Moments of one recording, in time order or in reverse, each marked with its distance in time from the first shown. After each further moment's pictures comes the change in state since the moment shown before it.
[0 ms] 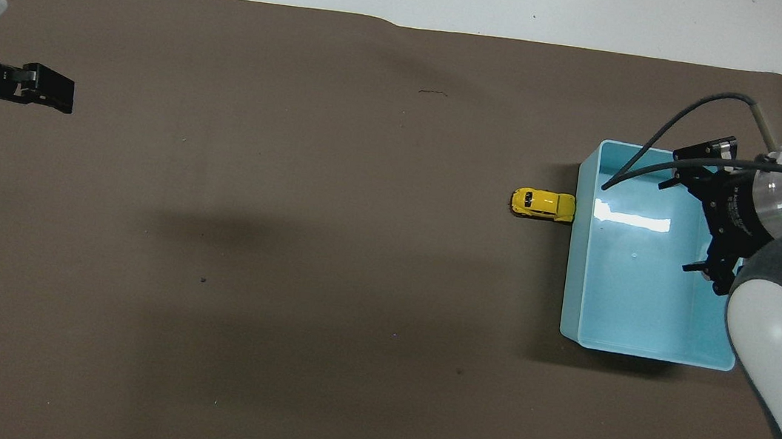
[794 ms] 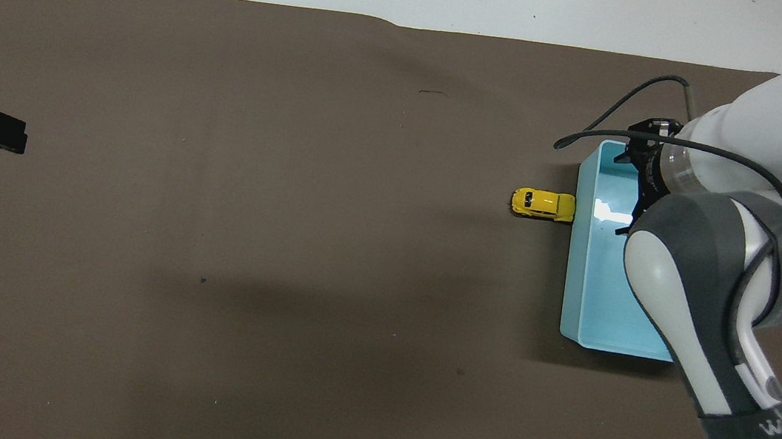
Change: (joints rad) left arm 0.000 -0.154 -0.022 0.001 -0.001 -0.192 0.094; right arm 0.043 0.146 -0.003 -0.025 -0.053 0.176 0.277
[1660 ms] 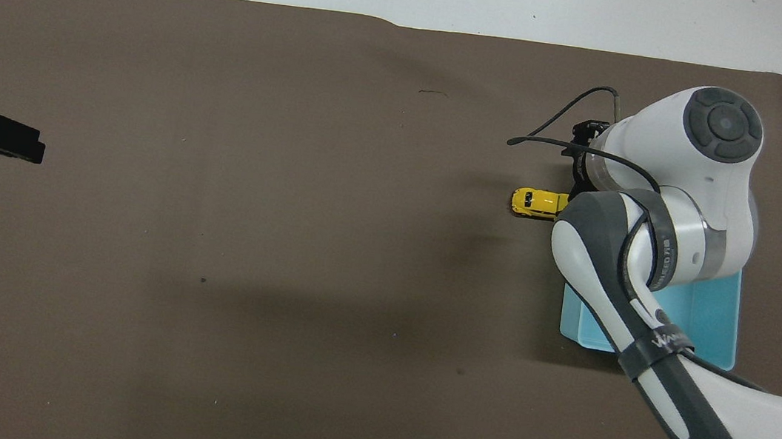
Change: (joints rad) left arm -0.001 -0.006 -0.004 0.000 -0.084 -0.023 0.004; right arm 0.035 0.158 -0.001 -0.082 -0.002 0.284 0.113
